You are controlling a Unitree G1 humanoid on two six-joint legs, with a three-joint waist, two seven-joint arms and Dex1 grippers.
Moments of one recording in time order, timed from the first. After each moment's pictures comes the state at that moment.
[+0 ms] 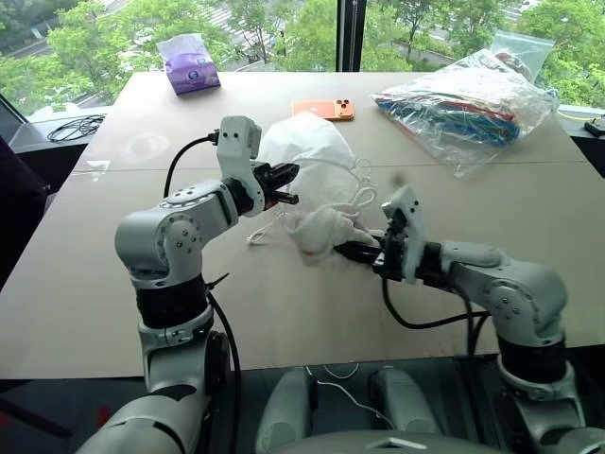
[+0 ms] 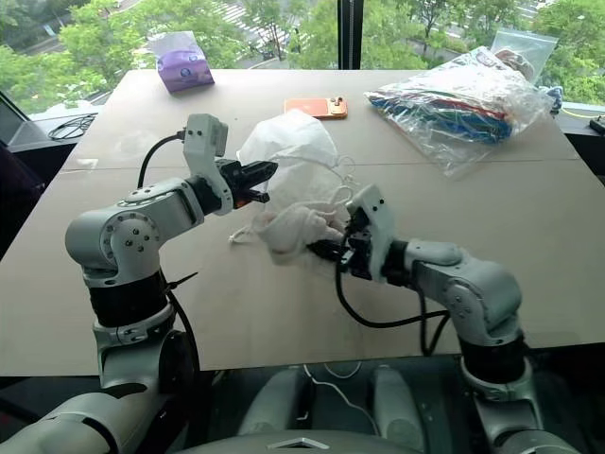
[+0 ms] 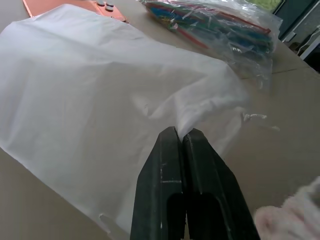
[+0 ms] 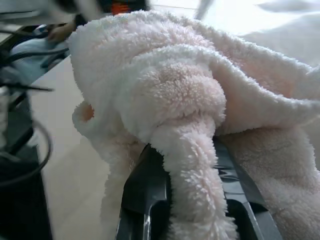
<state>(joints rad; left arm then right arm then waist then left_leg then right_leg) -0.71 0.31 0.28 -0.27 -0.49 1.28 -0.34 -0.42 -0.15 0.09 -0.44 0.54 1.17 0.40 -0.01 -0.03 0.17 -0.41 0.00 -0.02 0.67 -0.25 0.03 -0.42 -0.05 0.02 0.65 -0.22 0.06</state>
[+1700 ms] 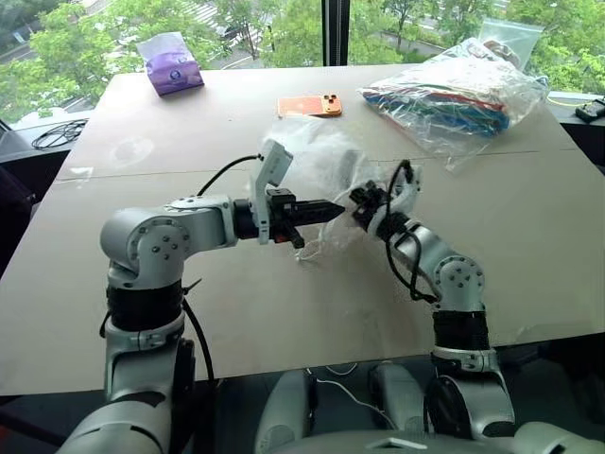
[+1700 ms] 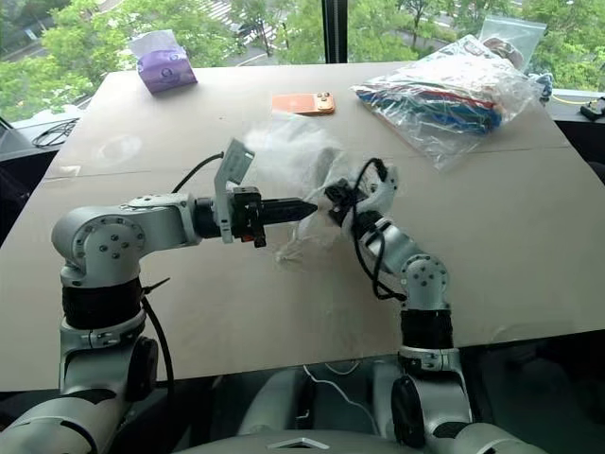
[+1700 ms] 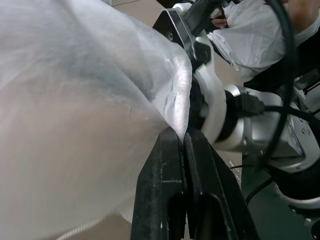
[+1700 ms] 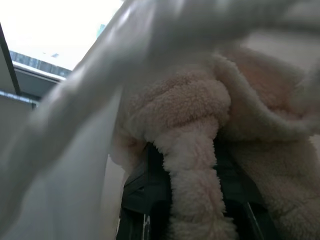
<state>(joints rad) -0.67 0.49 0.11 -0.24 -0.84 1.26 -0.67 -0.54 0.14 0.01 -0.03 1.05 0.73 -0.14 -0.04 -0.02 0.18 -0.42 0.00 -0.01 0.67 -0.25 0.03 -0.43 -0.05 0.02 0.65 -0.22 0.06</state>
